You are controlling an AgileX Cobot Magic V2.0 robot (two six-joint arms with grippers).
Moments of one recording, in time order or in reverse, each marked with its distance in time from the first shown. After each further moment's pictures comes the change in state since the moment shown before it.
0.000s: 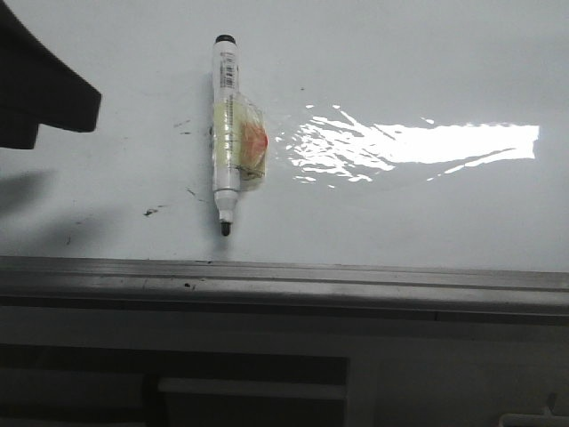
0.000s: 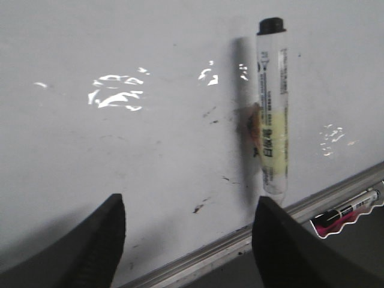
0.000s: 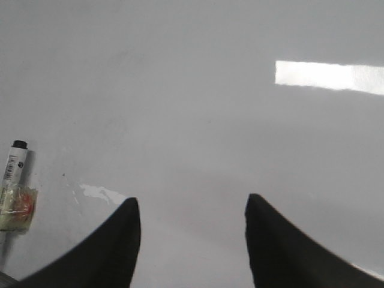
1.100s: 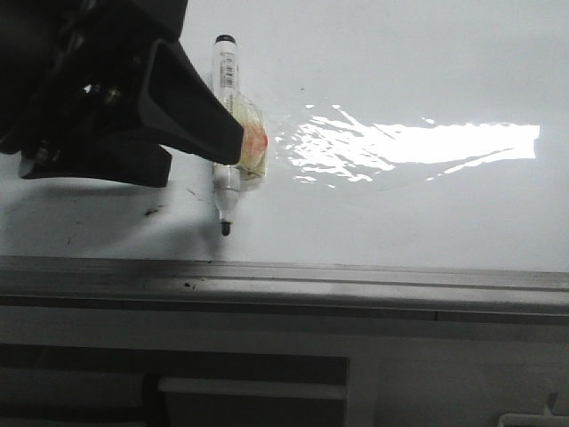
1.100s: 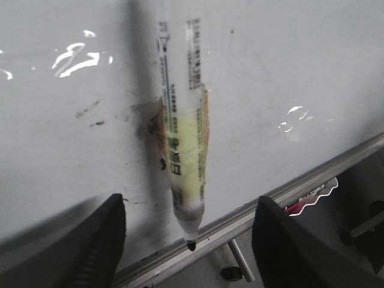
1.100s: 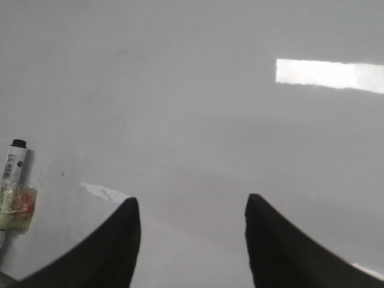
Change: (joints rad) left arm -0.210 0.222 -0.095 -0.175 -0.107 0.004; right arm 0.000 0.005 0.000 -0.002 -0.004 0.000
